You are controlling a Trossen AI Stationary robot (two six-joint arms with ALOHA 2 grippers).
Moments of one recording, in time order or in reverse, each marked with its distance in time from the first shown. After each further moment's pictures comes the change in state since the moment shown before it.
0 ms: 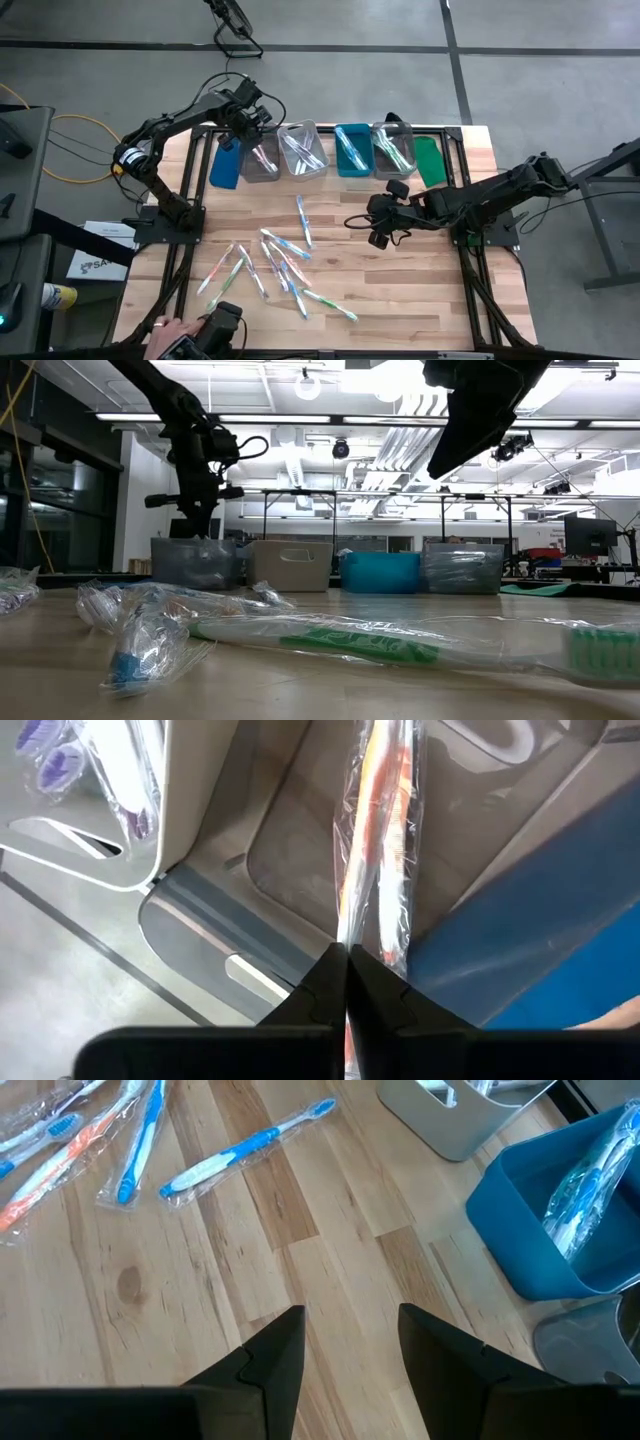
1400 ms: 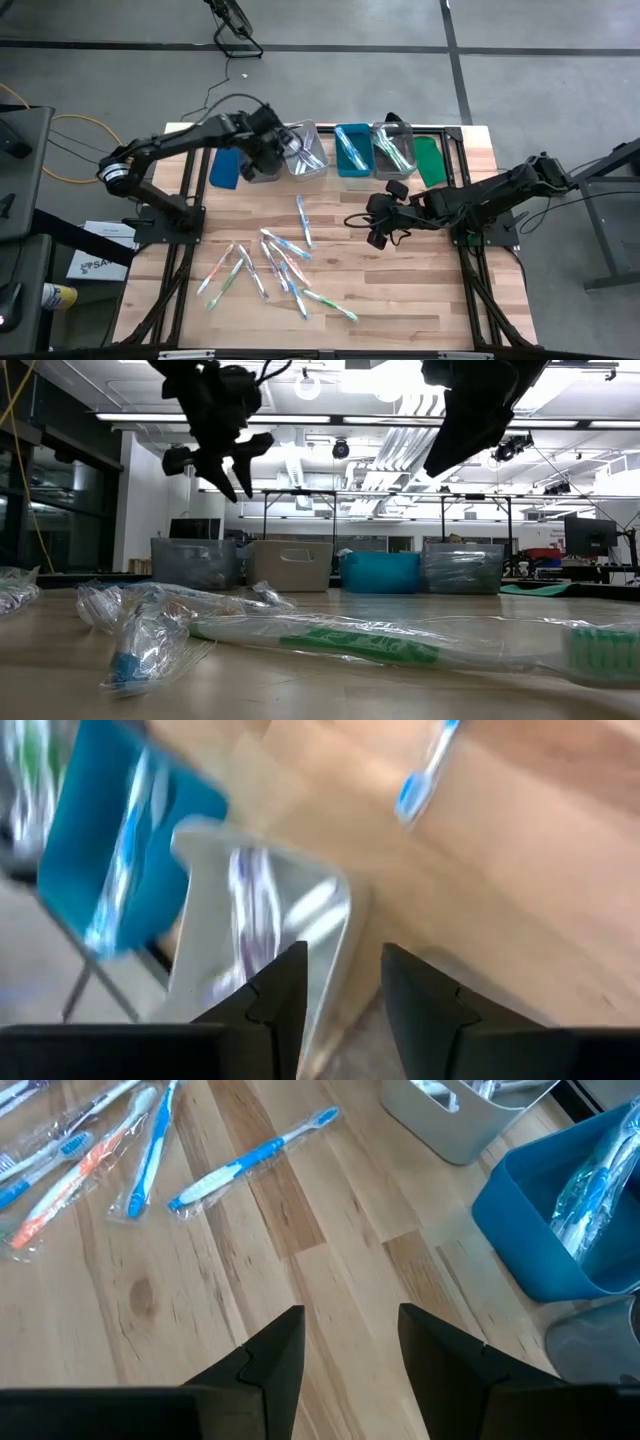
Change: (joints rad) left arm -0.379 -0.172 -0.024 0.026 0.187 -0.408; right arm 0.000 0.000 0.000 0.021 -0.005 0.028
